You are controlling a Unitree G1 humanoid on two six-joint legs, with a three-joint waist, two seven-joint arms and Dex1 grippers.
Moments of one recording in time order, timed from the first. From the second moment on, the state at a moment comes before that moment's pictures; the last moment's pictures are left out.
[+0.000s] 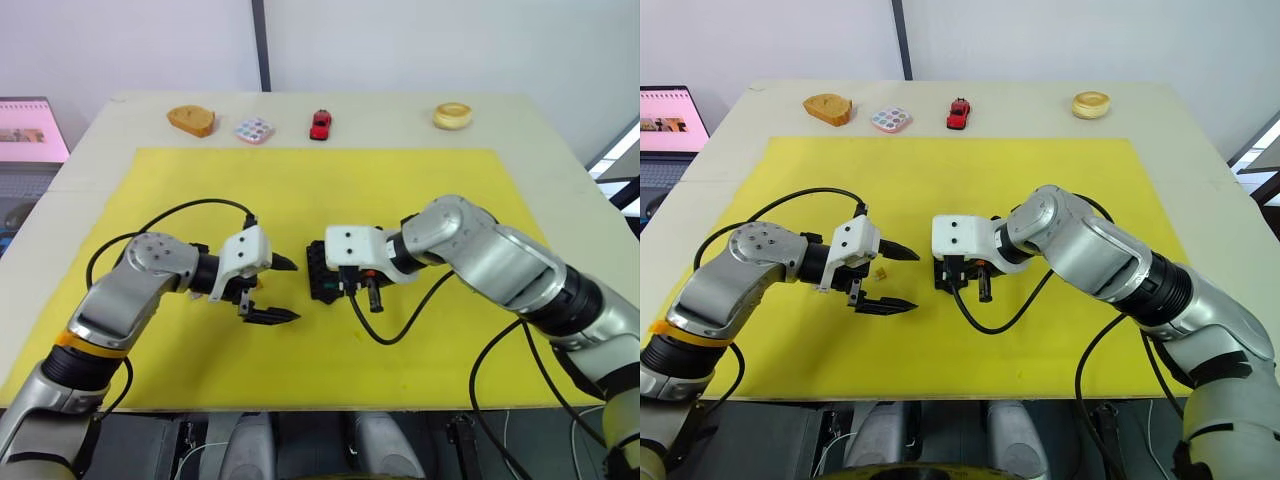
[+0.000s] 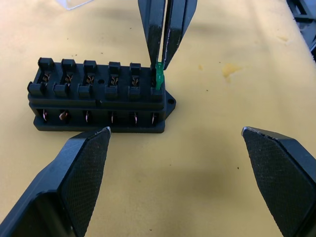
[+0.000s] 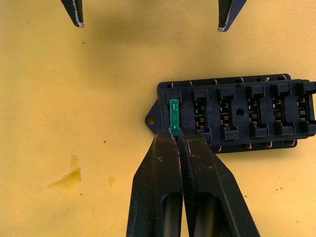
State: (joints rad) left arm -0.48 0.77 -0.22 -0.25 -0.36 0.52 -1.22; right arm -1.00 -0.76 0.71 -0.38 0.20 1.04 1.08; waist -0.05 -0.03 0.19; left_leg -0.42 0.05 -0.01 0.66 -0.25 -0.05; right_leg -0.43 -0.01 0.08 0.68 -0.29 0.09
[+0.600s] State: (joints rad) left arm -0.48 0.77 -0.22 -0.25 -0.36 0.53 -1.20; right arm -1.02 -0.74 0.71 -0.36 0.18 1.06 1.11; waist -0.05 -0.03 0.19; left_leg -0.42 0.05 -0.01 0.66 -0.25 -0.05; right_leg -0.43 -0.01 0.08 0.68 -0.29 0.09
